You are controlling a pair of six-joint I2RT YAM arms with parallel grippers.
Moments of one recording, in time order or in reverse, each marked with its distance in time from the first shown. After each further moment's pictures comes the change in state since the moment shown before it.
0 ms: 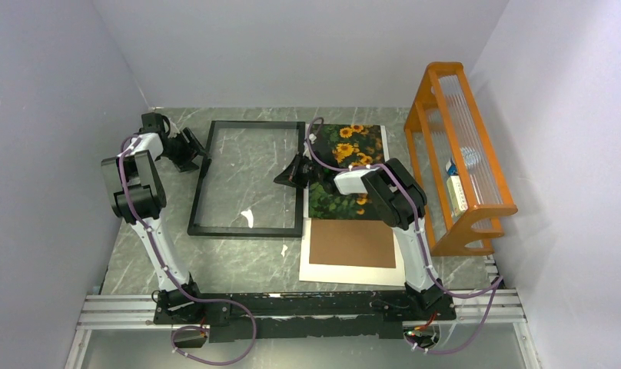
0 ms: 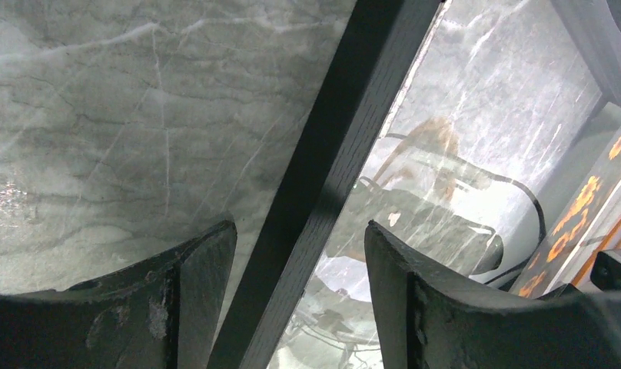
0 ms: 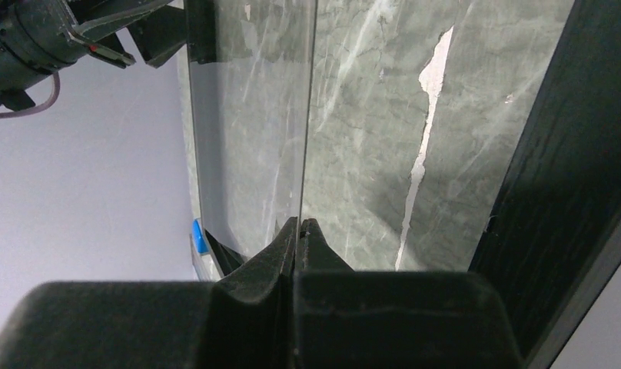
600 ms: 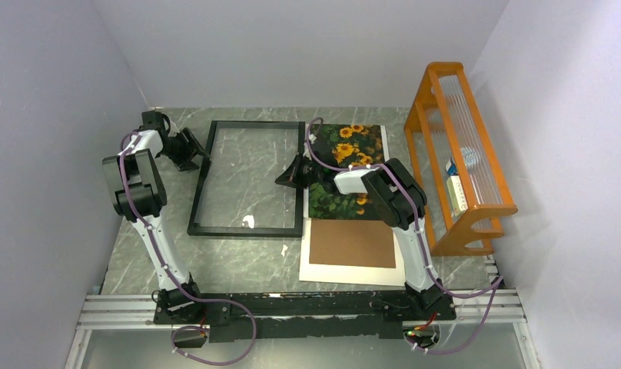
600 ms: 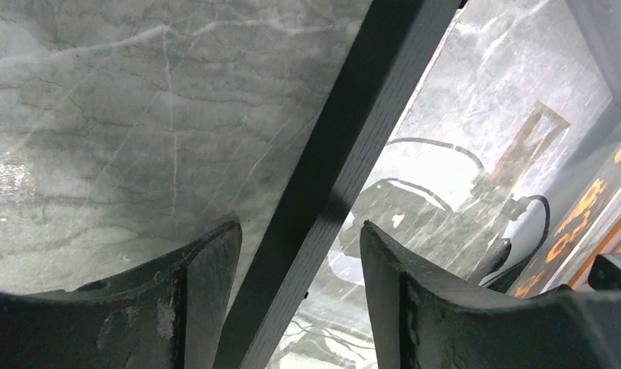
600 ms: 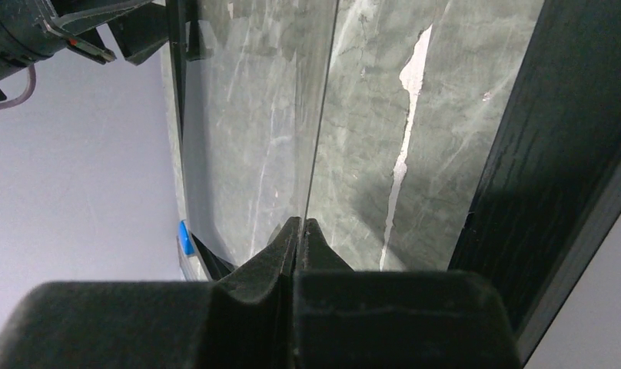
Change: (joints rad) left arm -0.002 0.038 0.064 -0.072 -0.012 0.000; right arm 0.000 0.000 0.004 -0.036 0.016 -0.036
